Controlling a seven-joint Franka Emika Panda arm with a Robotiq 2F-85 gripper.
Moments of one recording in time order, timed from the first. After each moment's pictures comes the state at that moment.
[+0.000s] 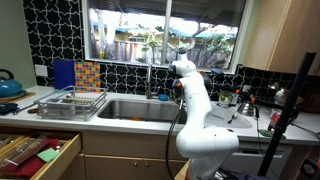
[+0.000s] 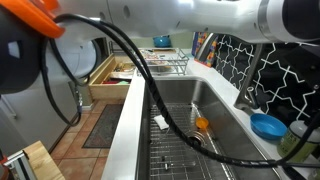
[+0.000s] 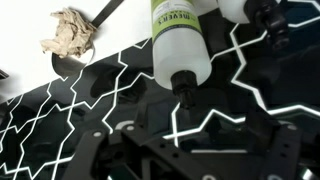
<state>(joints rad) -0.69 0.81 -0.38 -0.81 0.07 2.18 0.43</state>
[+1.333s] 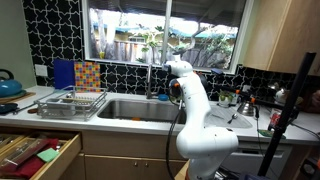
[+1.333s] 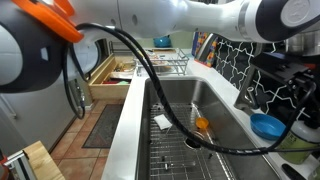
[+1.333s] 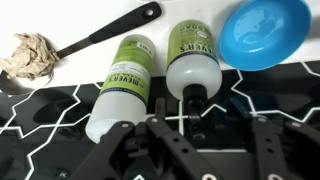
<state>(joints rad) -0.65 0.82 -0.30 -0.80 0.07 2.02 0.20</state>
